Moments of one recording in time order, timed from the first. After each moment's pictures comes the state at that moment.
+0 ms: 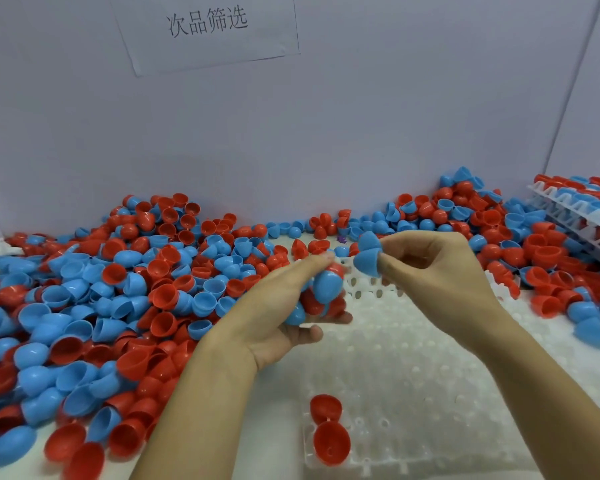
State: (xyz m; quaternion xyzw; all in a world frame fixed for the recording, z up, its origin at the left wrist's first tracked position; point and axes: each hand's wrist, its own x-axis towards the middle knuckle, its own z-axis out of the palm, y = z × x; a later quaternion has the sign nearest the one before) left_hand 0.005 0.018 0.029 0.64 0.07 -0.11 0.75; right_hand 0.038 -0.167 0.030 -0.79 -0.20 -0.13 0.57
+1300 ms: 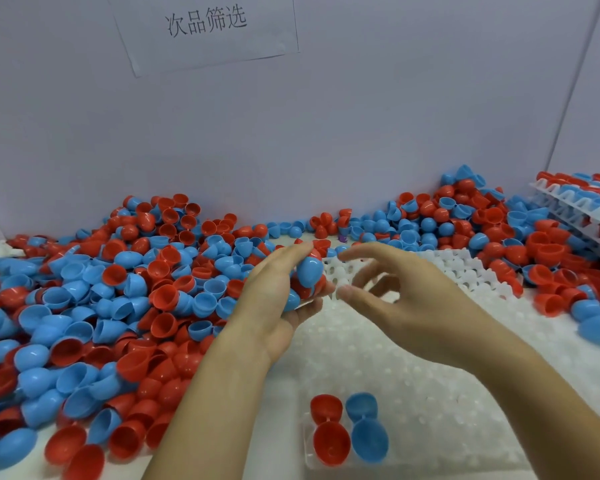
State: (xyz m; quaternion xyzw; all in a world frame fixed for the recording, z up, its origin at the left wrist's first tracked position) left_hand 0.017 0.014 0.023 0.55 0.13 0.01 0.83; right_hand 0.018 -0.157 0.034 -0.89 -0.24 -0.01 0.39
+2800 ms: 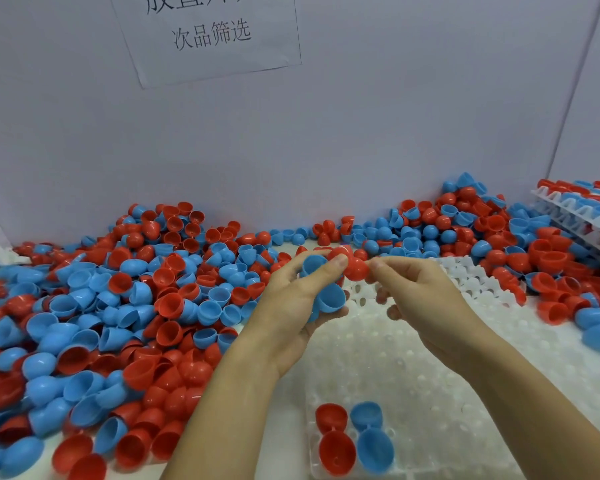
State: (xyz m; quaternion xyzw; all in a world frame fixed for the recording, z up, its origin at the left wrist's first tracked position) left_hand 0.014 0.005 0.024 0.60 0.03 0.00 0.80; right_hand 0.044 -0.151 0.015 -0.77 -0.09 -0.02 0.63
